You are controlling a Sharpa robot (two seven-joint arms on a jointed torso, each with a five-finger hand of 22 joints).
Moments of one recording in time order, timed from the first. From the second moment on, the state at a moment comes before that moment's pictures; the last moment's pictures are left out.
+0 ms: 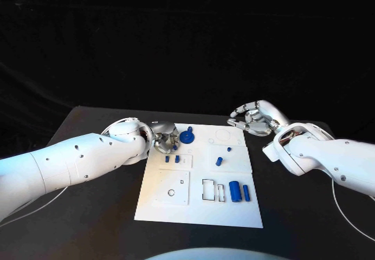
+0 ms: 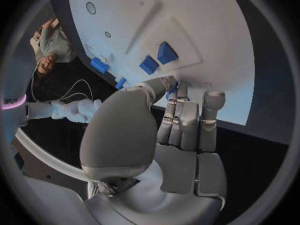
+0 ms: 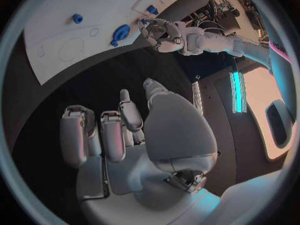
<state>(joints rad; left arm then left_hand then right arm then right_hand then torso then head) 1.20 -0.62 -0.08 1.25 -1.44 -0.06 -0.05 1.41 -0.24 0.62 0.01 0.24 0.96 0.16 0.33 0.27 1.06 0.10 0.36 0.15 1.32 0.03 1.39 0.87 0.13 1.14 0.12 1.21 0.93 1.22 -0.91 -0.12 1.53 -0.90 -0.59 0.16 1.28 -0.12 0.14 0.29 0.27 0.89 0.15 0.26 0.42 1.31 0.06 1.25 1.25 1.47 -0.01 1.49 1.31 0.04 1.47 0.10 1.40 1.31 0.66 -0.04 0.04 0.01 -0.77</state>
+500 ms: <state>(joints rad) 1.20 -0.62 -0.08 1.25 -1.43 -0.06 -0.06 1.38 -0.26 0.61 -0.01 0.24 0.83 0.20 0.23 0.23 0.95 0.14 0.28 0.11 1.26 0.06 1.37 0.76 0.15 1.09 0.15 1.17 0.88 1.22 -0.91 -0.12 1.52 -0.90 -0.59 0.15 1.28 -0.12 0.14 0.29 0.27 0.88 0.15 0.26 0.42 1.29 0.06 1.22 1.23 1.47 -0.01 1.48 1.31 0.04 1.46 0.09 1.38 1.31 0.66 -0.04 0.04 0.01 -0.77</state>
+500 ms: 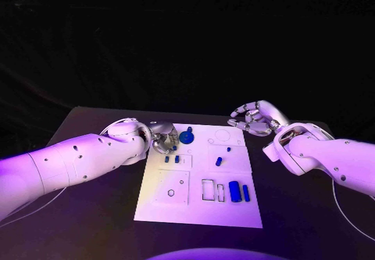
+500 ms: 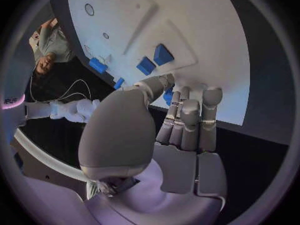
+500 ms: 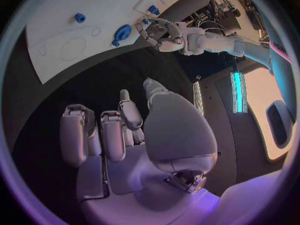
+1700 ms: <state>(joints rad) 1.24 -0.88 -0.06 1.49 -0.39 -0.32 0.33 1.36 -0.23 0.54 0.05 0.25 0.92 0.17 0.28 0.24 1.07 0.10 0.44 0.16 1.07 0.03 1.16 0.41 0.18 0.95 0.12 0.94 0.64 1.21 -0.87 -0.12 1.50 -1.57 -0.29 -0.10 1.43 -0.27 0.50 0.19 0.16 0.97 0.15 0.24 0.40 1.10 0.08 0.21 0.28 1.47 0.00 1.41 1.27 0.07 1.42 0.10 1.28 1.31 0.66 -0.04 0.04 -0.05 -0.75</state>
